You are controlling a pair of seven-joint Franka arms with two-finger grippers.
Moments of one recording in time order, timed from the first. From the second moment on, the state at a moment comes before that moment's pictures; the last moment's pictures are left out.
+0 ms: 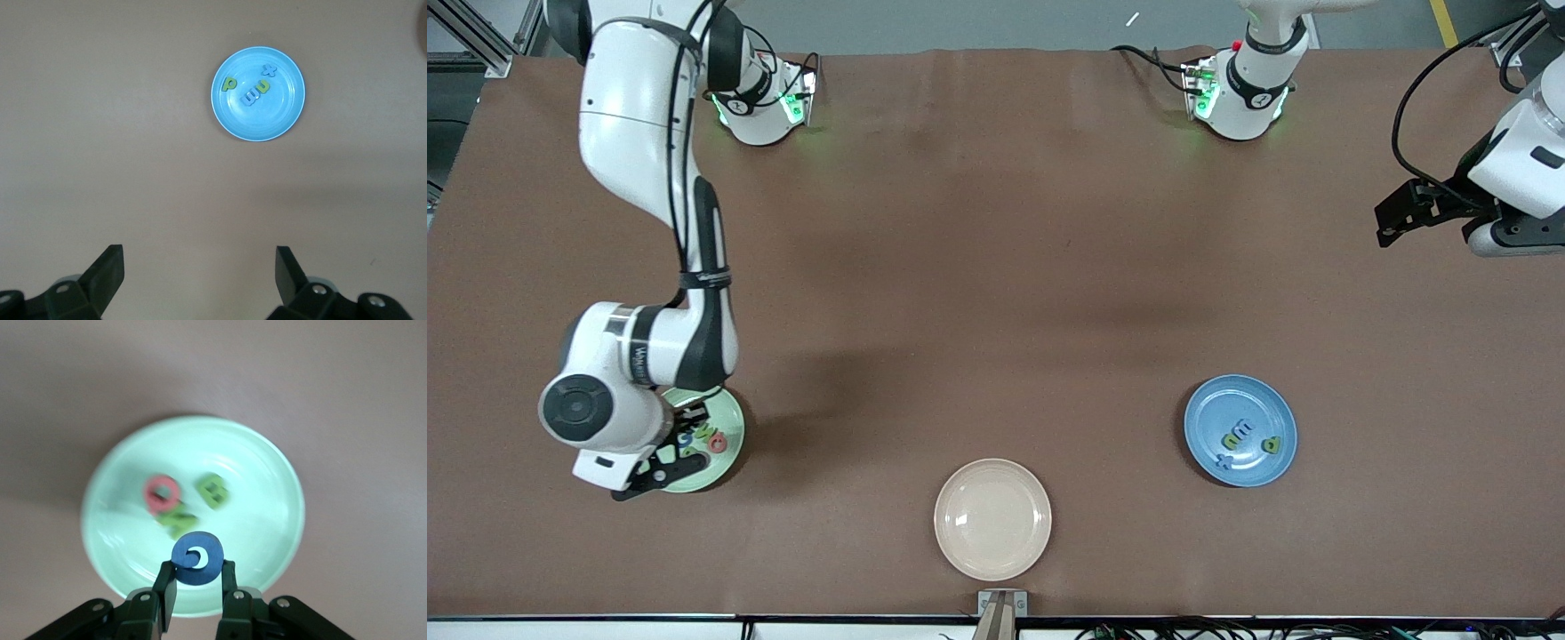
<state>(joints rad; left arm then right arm) 0.02 -0.01 -0.14 -1.58 0.07 1.59 -0.12 0.48 0.86 -0.65 -1.34 0.25 1.98 -0.58</state>
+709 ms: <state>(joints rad) 0.03 -0.01 -0.15 -1.59 0.06 1.60 -0.12 0.43 0.87 -0.62 -1.32 0.26 2.05 -0.72</state>
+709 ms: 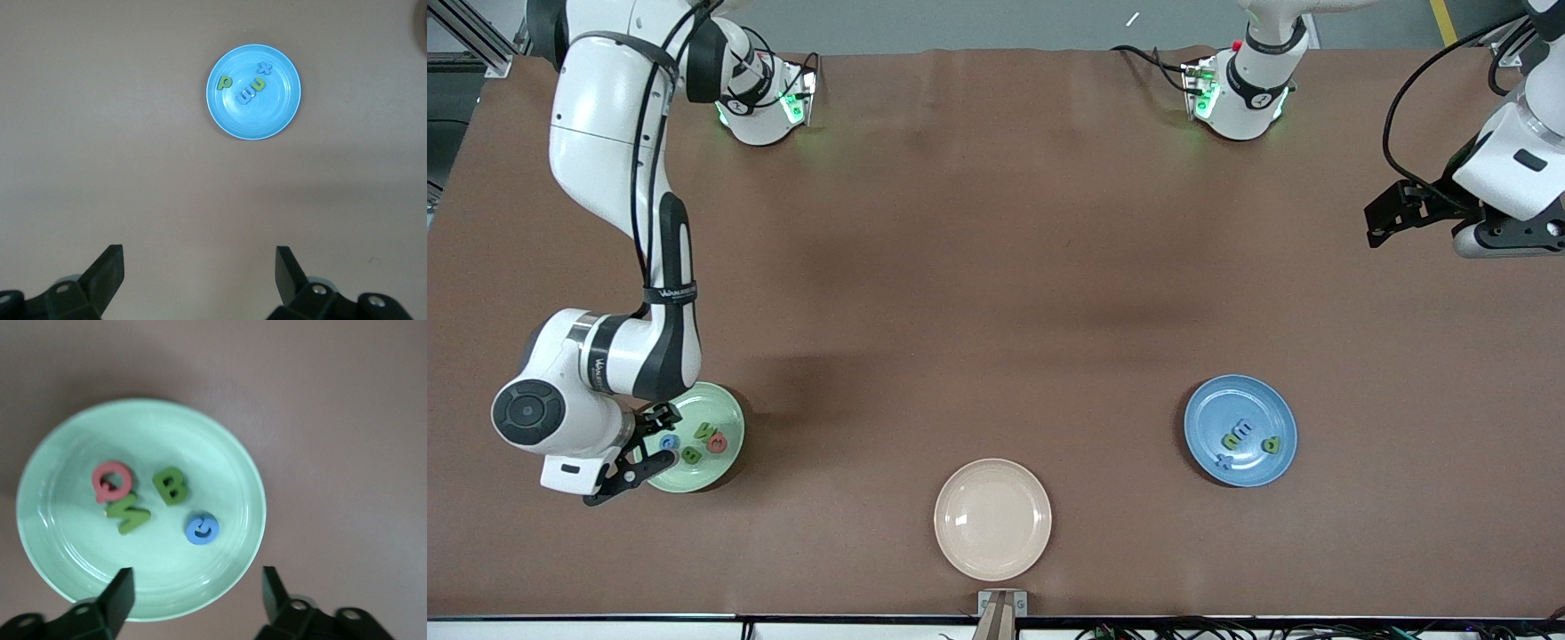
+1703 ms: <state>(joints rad) 0.03 0.02 -0.15 -1.60 0.06 1.65 -0.12 0.08 0.38 -0.15 -1.34 0.11 1.76 -0.31</state>
